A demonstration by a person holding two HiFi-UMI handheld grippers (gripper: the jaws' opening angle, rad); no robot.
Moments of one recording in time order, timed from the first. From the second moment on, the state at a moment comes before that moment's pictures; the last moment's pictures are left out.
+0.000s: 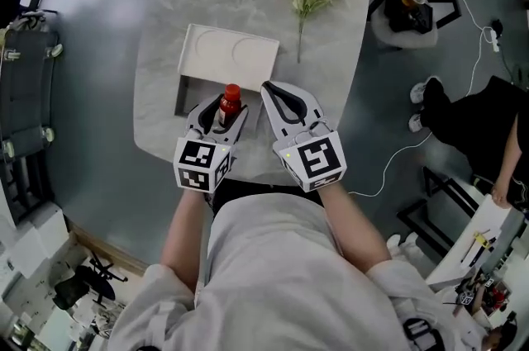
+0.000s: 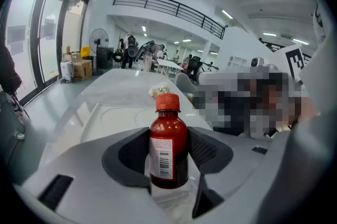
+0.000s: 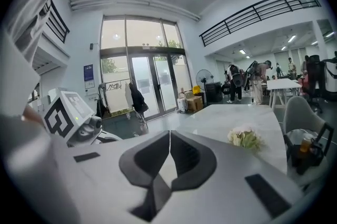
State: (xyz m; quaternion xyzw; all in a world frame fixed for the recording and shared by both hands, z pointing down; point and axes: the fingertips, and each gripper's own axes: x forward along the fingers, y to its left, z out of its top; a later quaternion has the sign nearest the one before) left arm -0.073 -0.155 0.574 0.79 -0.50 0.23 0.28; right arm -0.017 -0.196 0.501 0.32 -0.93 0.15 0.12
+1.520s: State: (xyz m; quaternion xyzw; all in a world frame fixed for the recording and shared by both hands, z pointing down) left arm -0.058 -0.122 0.696 0.73 -0.42 0.38 0.38; right arm 0.018 -0.186 0.525 0.38 -0.90 0.18 0.13
